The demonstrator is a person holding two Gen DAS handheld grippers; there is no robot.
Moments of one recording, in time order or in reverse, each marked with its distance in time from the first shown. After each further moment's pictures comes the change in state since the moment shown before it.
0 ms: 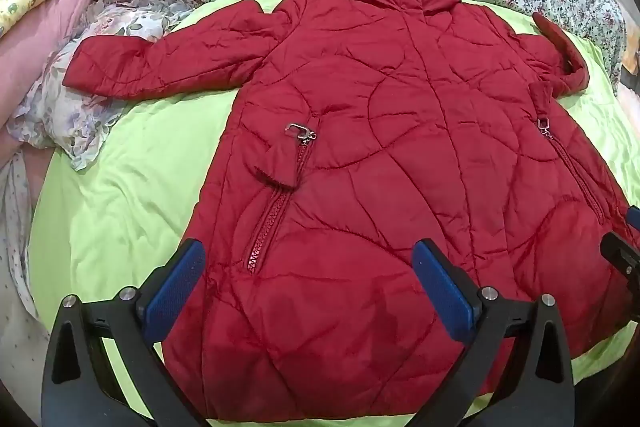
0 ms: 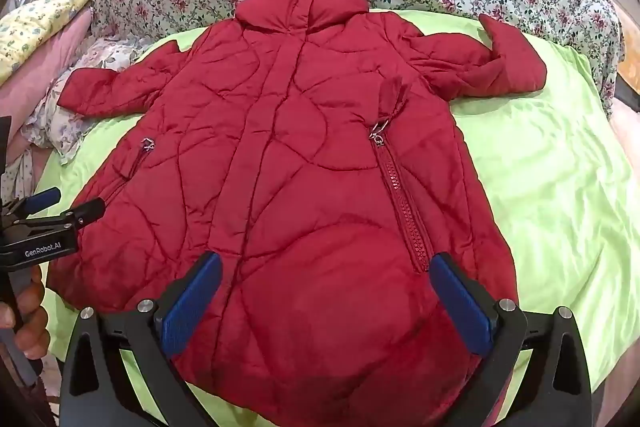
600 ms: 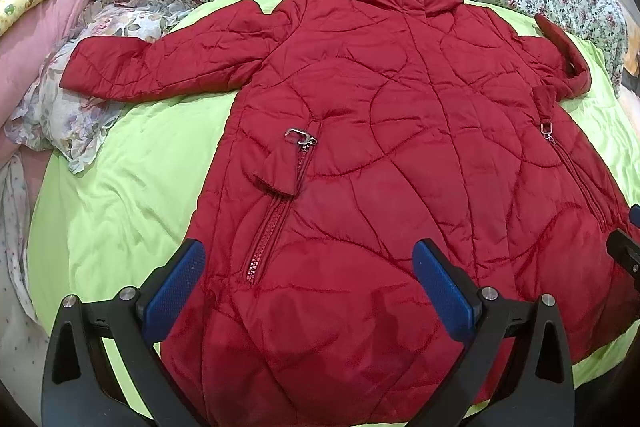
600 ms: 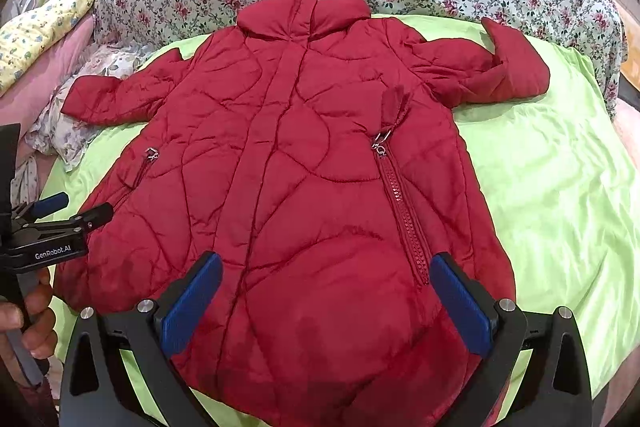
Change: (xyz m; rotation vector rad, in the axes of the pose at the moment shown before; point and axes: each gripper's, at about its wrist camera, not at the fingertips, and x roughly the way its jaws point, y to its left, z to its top) left arm 0.007 0.002 0.007 -0.003 -0.007 -0.004; right arm -0.002 -0.002 0.009 0.008 -0.011 0.020
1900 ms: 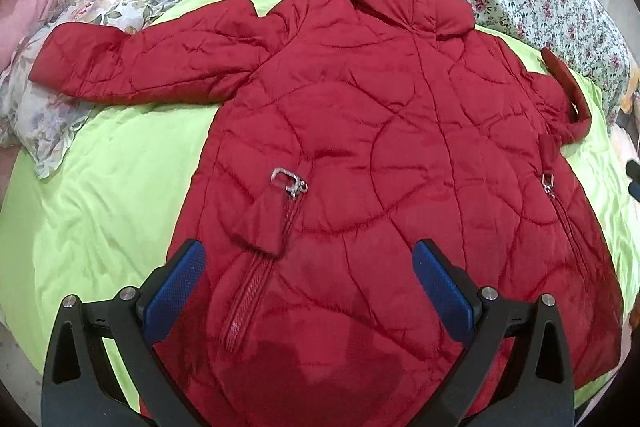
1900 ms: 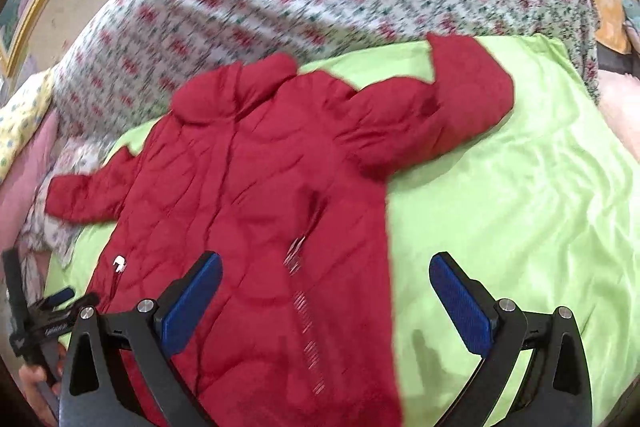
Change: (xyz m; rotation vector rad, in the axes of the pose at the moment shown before) left arm 0.032 0.014 0.043 -0.099 -0.015 -0.118; right arm 0.009 -0.106 0.076 0.206 -0.132 0.009
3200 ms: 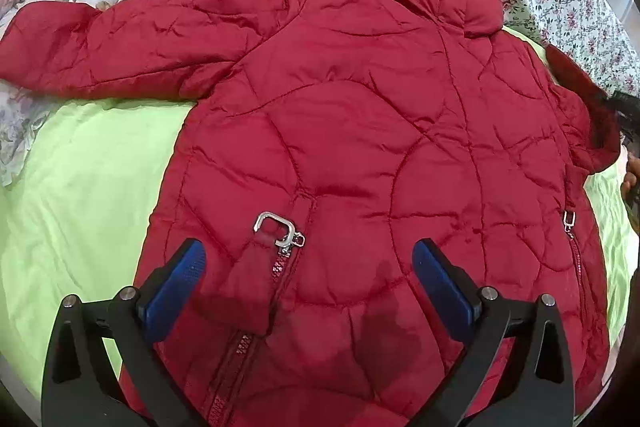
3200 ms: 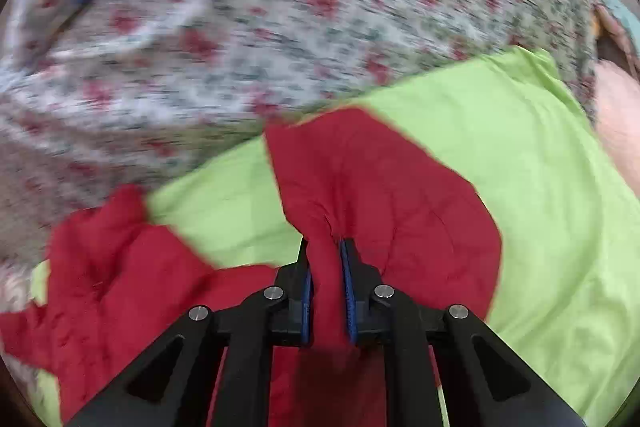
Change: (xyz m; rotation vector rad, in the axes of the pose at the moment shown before) left arm 0.060 0.009 0.033 -0.036 0.116 -0.031; right arm 0.148 -0.112 0.166 0.167 -0.062 -0.120
